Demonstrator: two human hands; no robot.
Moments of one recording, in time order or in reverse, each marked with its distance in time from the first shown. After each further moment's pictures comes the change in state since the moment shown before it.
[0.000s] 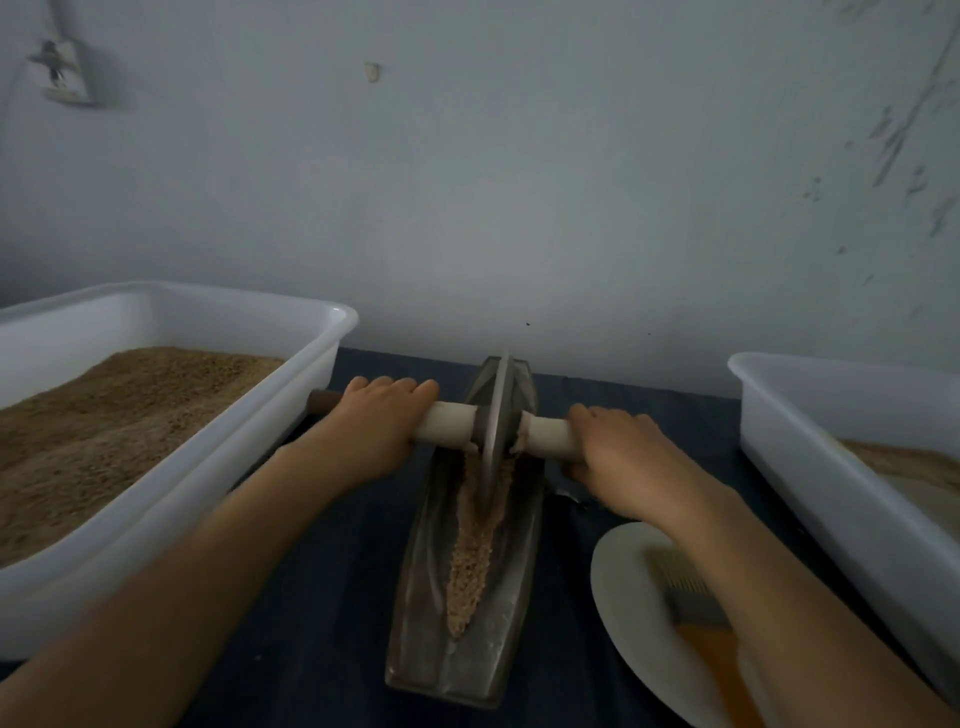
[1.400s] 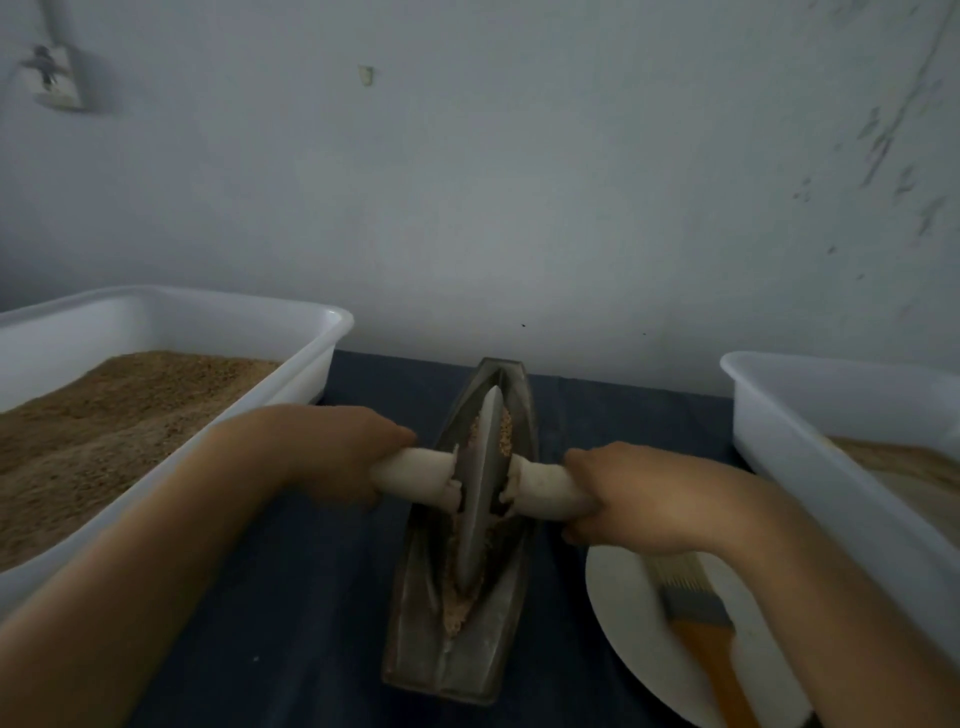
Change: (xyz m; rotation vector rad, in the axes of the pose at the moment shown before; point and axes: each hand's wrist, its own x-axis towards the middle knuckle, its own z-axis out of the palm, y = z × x) left_hand -0.028 -0.002 -0.043 -0.147 -0.525 0.089; right_hand -0.031 -0.016 -0.048 0.157 -0.457 -0.091
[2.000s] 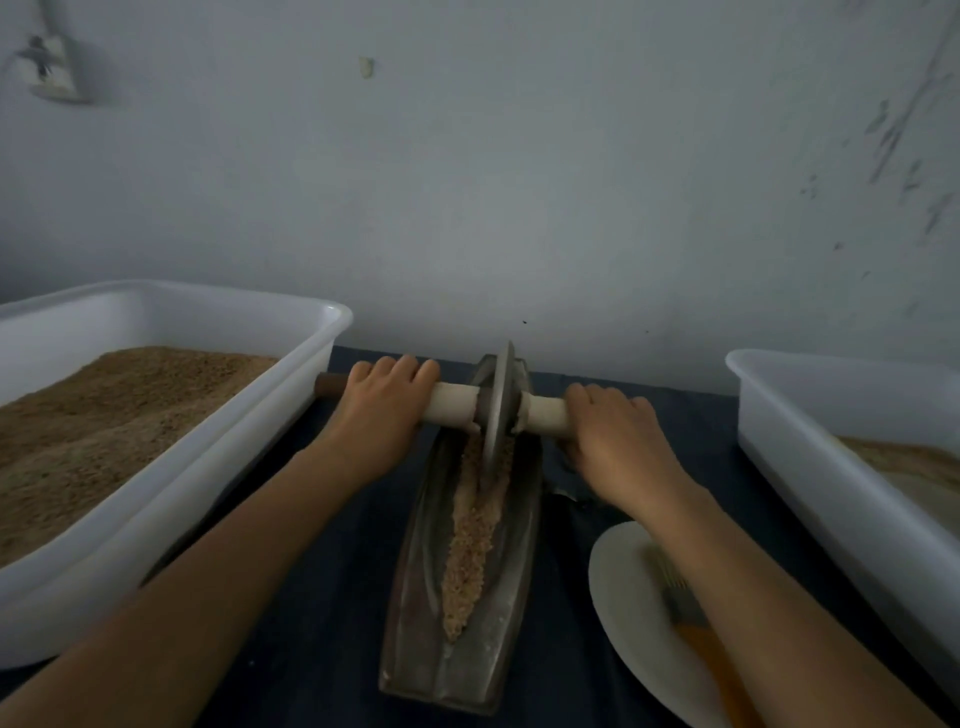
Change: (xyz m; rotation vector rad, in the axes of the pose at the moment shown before) left_hand 0.065 -0.009 0.032 0.191 0.787 -0.117; right_hand 0.068 0.036 0.037 -0.209 0.663 0.159
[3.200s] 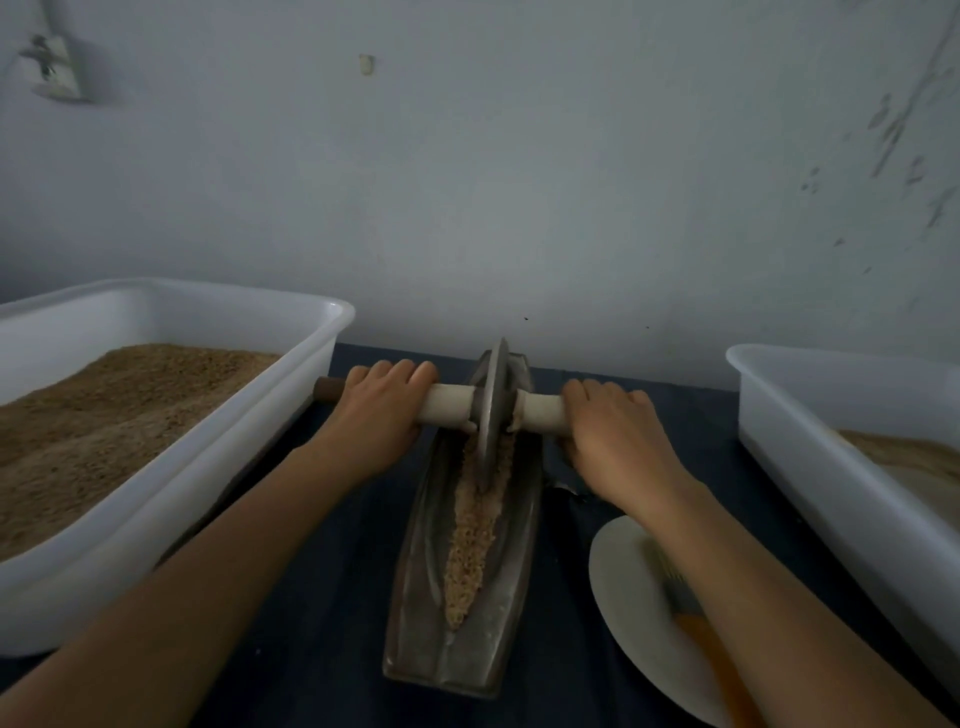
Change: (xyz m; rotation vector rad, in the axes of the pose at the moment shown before) left_hand -0.004 -0.005 0.004 -0.120 -0.033 0.003; right_hand -0.004 -0.006 -0.007 -0.071 -0.013 -0.023
